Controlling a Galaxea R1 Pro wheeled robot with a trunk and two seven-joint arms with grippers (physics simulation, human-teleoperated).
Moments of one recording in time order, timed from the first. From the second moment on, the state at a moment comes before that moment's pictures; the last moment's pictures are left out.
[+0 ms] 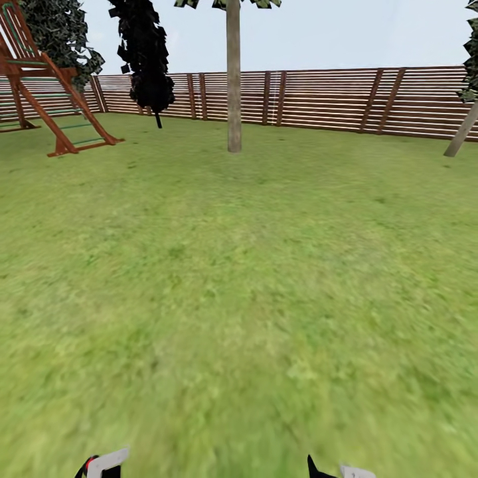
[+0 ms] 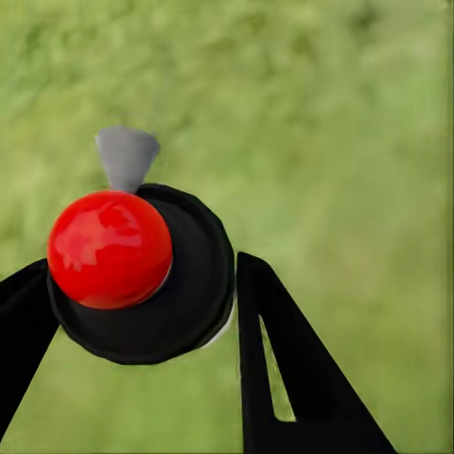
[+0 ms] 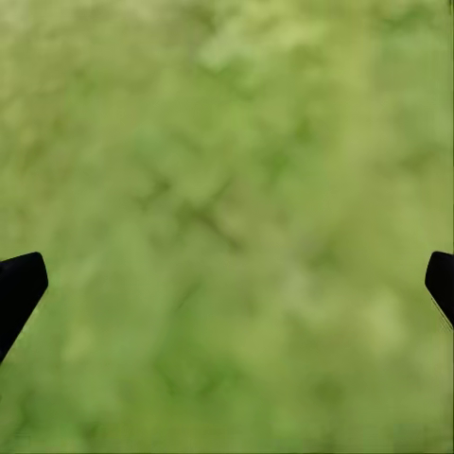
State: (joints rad) left arm -0.27 0.07 0.06 -0.30 0.07 -0.46 0.31; right arm -0.34 0.05 -1.12 -0.14 0.74 -0.62 0.29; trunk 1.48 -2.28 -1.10
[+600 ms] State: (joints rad) left arm -0.27 0.07 0.06 -0.30 0.07 -0.46 0.31; right arm -0.34 0.05 -1.12 -0.14 0.74 -0.62 0.29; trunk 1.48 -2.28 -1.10
